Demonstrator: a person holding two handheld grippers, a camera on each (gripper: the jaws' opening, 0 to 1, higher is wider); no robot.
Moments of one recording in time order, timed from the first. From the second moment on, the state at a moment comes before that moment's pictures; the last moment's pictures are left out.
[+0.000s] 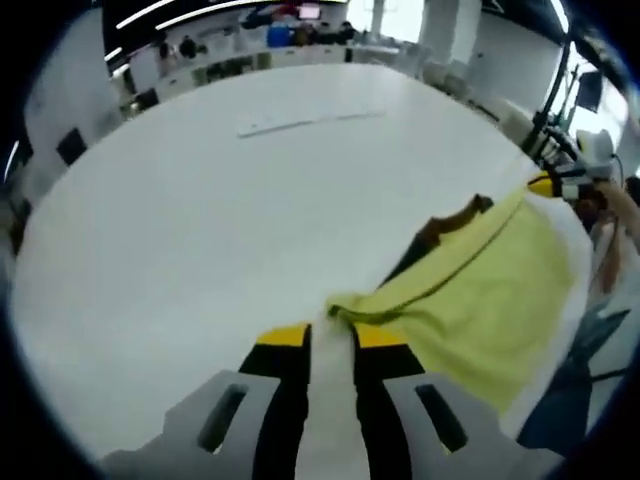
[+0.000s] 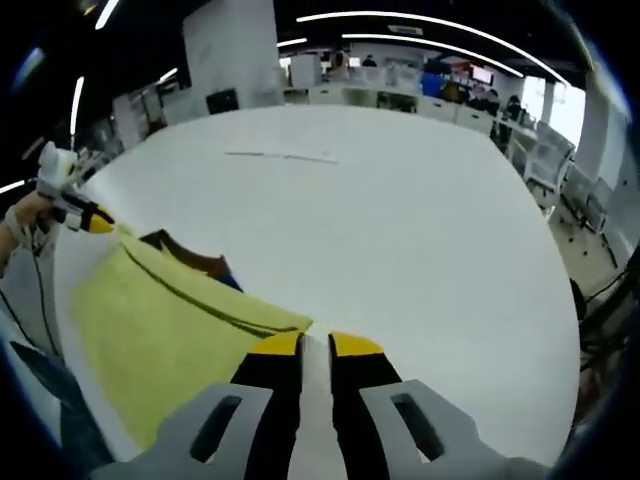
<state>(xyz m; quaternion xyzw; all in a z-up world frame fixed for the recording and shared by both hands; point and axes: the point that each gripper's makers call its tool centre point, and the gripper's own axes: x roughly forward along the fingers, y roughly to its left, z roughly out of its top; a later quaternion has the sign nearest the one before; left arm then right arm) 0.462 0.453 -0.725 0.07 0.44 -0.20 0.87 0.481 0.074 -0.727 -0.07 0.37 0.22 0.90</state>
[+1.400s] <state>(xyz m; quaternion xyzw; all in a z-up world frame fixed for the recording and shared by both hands) 0.431 0.444 -0.692 0.09 0.41 -0.23 0.88 0.442 0.076 -0.705 -0.09 0.33 0.23 0.91</state>
